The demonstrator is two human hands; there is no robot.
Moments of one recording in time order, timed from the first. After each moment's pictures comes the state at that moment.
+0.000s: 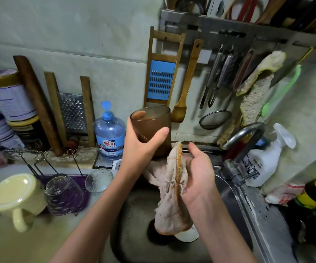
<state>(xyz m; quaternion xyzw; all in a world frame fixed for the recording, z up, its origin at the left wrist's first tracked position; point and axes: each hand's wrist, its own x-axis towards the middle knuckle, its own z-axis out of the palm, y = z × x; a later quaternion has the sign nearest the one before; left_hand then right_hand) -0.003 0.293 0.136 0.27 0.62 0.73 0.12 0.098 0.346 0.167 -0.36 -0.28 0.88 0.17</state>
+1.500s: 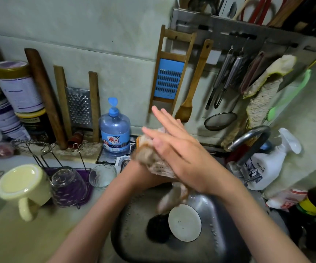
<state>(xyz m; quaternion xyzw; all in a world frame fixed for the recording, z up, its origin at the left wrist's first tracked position) 0.001 0.268 0.127 0.56 0.69 0.45 0.08 0.101 0.355 0.194 -0.01 -0.95 0.30 0.13</state>
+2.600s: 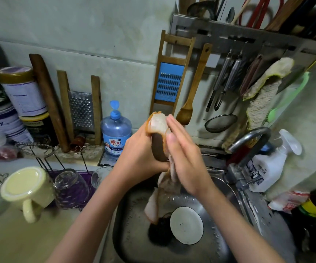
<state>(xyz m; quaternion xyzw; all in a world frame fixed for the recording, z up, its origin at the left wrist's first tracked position) -0.005 0.260 0.151 0.48 0.75 0.45 -0.02 0.089 0.353 0.153 -0.10 -0.84 0.46 0.28</state>
